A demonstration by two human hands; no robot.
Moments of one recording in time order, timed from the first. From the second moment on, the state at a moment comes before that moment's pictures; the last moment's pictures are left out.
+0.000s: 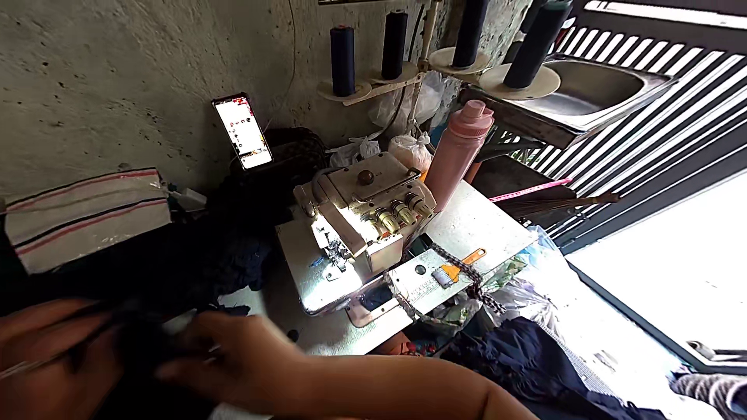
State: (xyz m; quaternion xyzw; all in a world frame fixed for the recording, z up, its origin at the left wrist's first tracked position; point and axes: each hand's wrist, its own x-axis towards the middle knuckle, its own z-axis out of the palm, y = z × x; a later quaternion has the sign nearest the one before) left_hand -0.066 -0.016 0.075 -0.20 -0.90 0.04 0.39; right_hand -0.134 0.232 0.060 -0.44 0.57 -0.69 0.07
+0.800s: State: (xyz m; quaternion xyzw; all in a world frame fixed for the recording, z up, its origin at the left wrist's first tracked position) left_hand -0.178 0.153 -0.044 -0.31 -0.89 -0.16 0.29; right_hand -0.209 0.365 -0.030 -0.27 0.87 -0.41 -0.07
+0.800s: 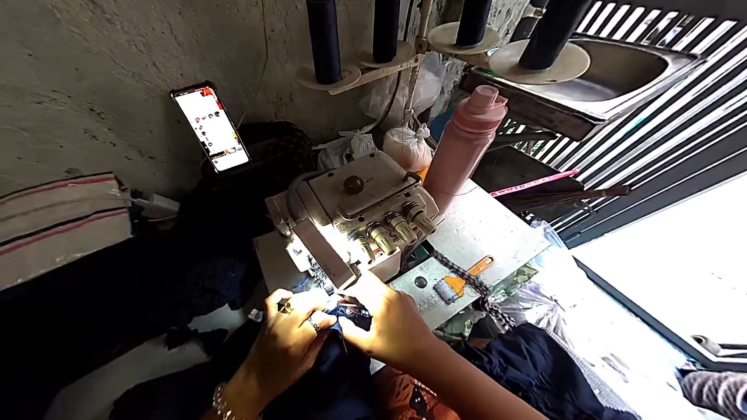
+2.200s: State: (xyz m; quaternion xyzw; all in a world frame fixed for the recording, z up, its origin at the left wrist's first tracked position) left_hand -0.175 0.173 -0.016 -0.09 -0.94 -0.31 0.14; right_hand -0.200 0.371 -0.056 -0.28 0.78 -0.54 -0.12
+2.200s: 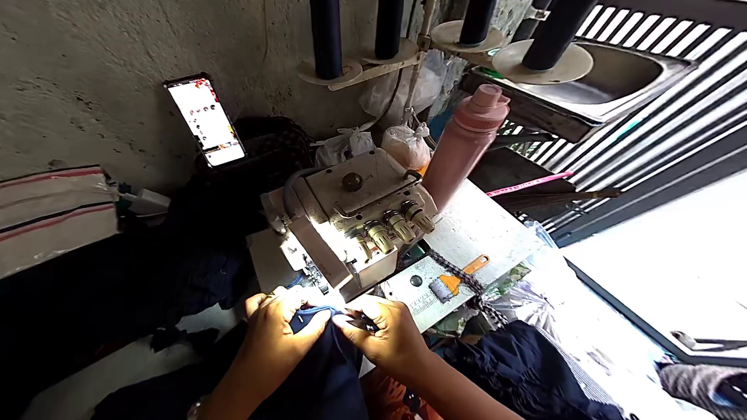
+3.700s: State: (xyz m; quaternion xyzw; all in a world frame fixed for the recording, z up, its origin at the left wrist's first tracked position) left_hand -0.181 0.184 -0.034 -0.01 -0.96 -0.15 0.23; right_hand -0.215 0.342 -0.073 -0.17 0.62 -0.76 -0.02
